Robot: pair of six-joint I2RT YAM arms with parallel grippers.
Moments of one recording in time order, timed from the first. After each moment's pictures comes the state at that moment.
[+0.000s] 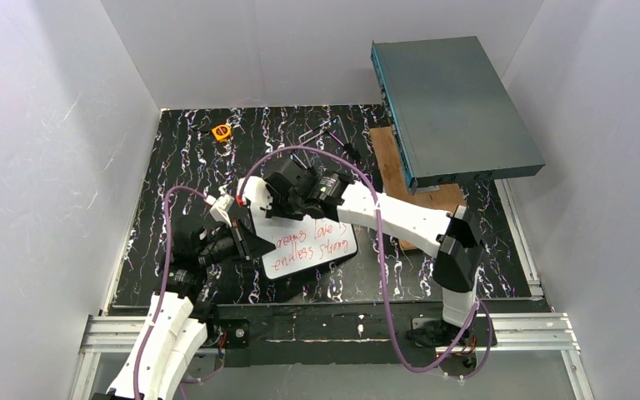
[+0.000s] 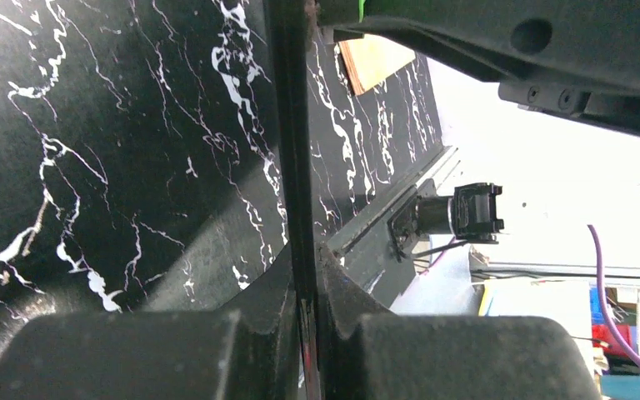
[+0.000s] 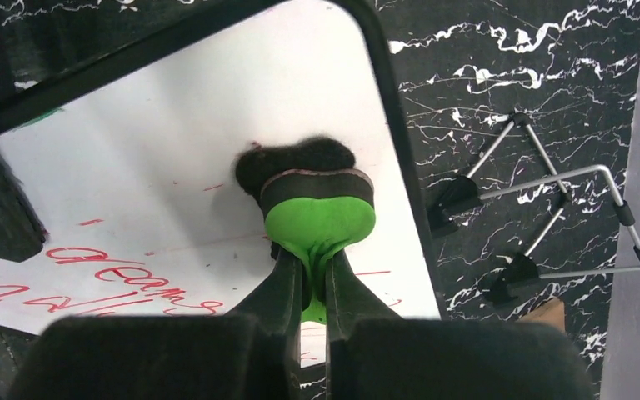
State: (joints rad) left arm -0.16 0.55 0.39 -0.30 0.76 -0.64; right arm 1.12 1.88 1.78 -0.73 0.09 -0.50
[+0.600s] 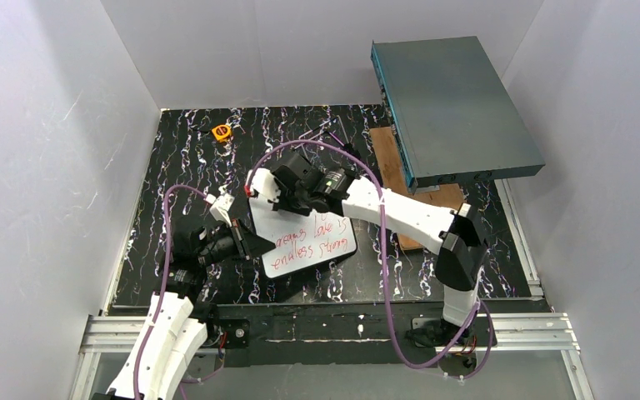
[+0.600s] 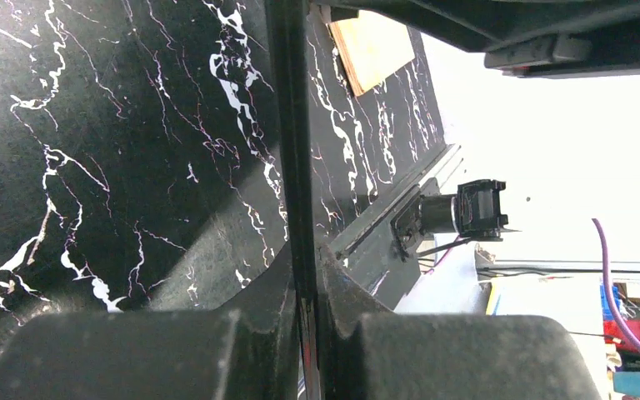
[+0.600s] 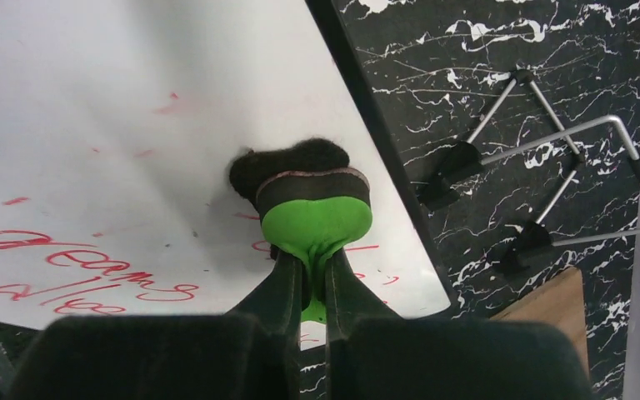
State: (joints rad) left arm -0.16 0.55 0.39 -0.29 0.76 -0.63; right arm 1.10 1.86 1.74 -0.74 0.10 -0.47
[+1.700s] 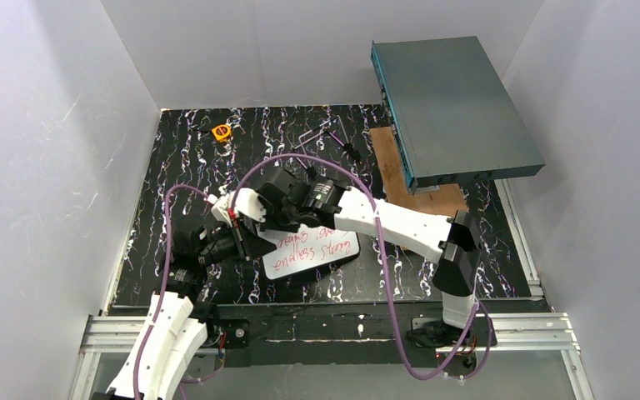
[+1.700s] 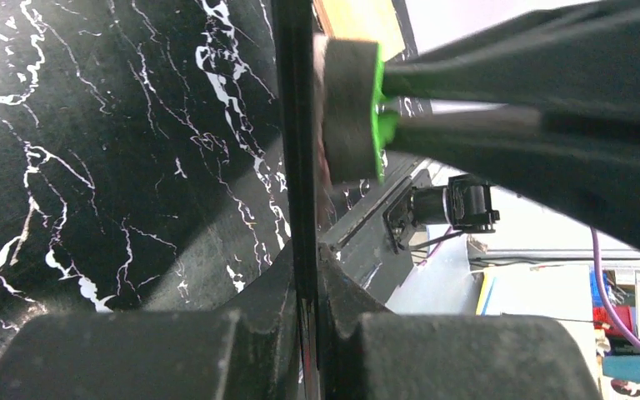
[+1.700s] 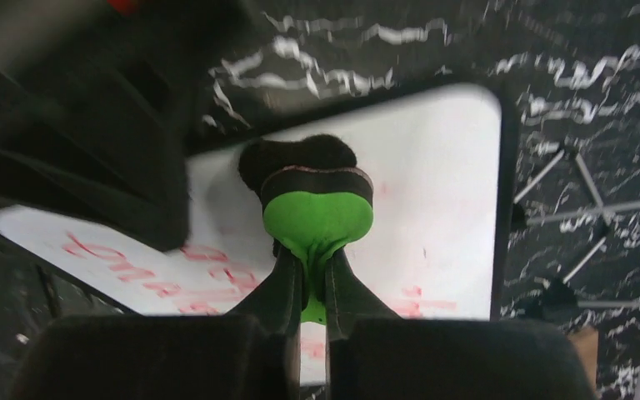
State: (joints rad) left arm -0.16 0.56 0.39 -0.30 0.78 -0.64; right arm 1.17 1.86 1.76 -0.80 0.05 -0.47
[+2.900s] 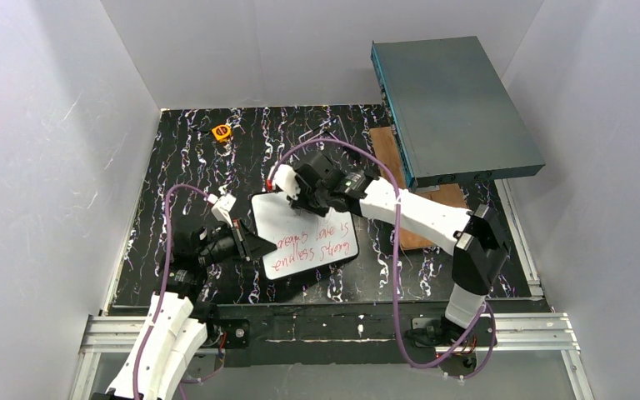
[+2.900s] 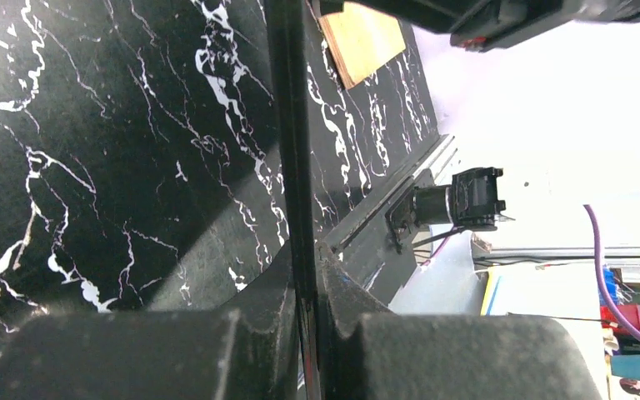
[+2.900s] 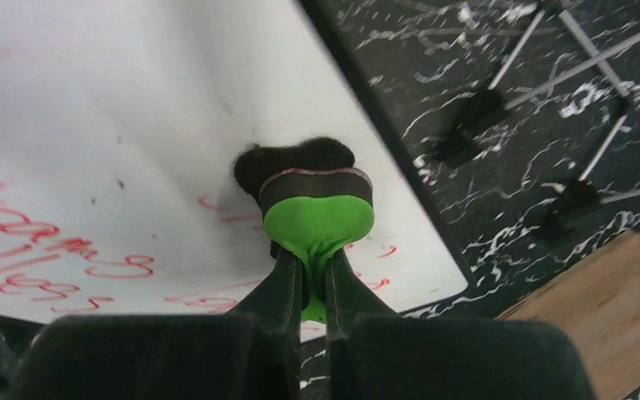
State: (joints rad) left arm -0.17 0.55 0.39 -0.28 0.79 -0.63; right arm 1.00 1.76 1.57 -0.65 0.04 -0.41
